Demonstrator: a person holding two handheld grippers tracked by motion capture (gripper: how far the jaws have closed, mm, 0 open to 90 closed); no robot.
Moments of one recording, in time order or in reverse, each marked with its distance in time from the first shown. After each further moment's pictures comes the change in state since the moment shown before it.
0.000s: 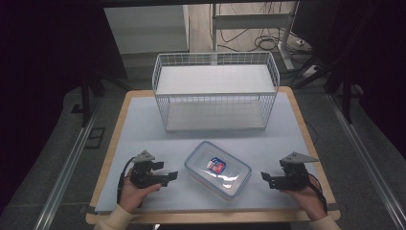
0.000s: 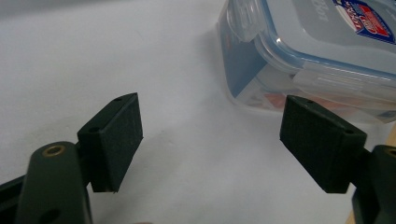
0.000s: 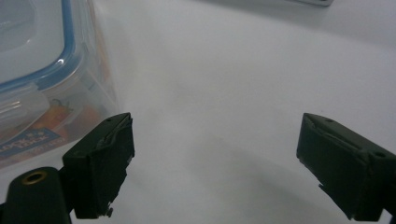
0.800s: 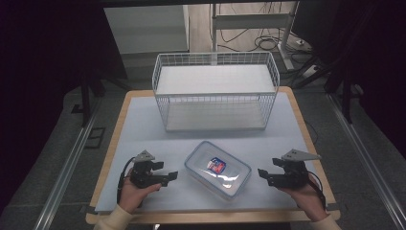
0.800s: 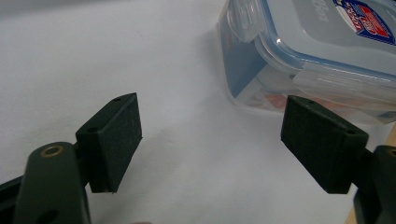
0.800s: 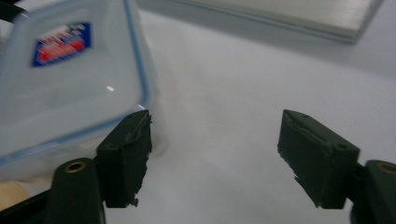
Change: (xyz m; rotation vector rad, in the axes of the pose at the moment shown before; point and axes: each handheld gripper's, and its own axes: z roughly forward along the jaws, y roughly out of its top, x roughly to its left) left arm 0.000 0.000 0.000 0.005 0.002 -0.005; right arm 0.019 0.023 -0.018 -0.061 0.092 -0.003
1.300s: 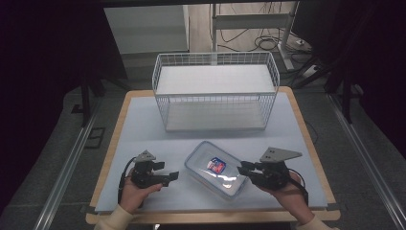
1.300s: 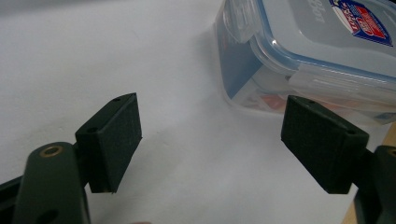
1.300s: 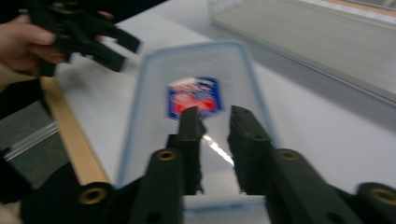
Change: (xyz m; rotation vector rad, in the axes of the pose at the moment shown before) left arm -0.002 0.001 0.002 0.003 -0.005 -0.003; right arm 0.066 0.040 0.006 -0.045 0.228 -0.165
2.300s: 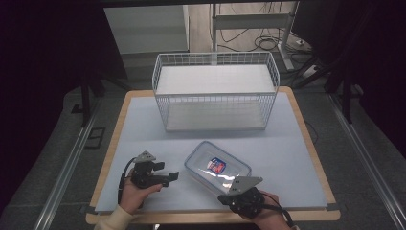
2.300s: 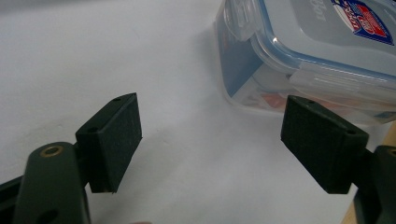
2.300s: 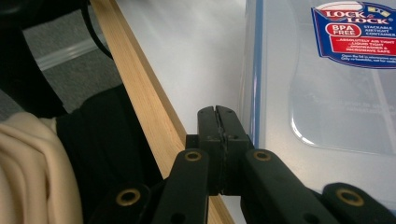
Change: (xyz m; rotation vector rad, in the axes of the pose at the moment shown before) left arm 0.000 -0.001 0.000 -0.001 0.001 -0.002; right arm 0.067 -0.031 0.038 0.235 0.089 -0.188
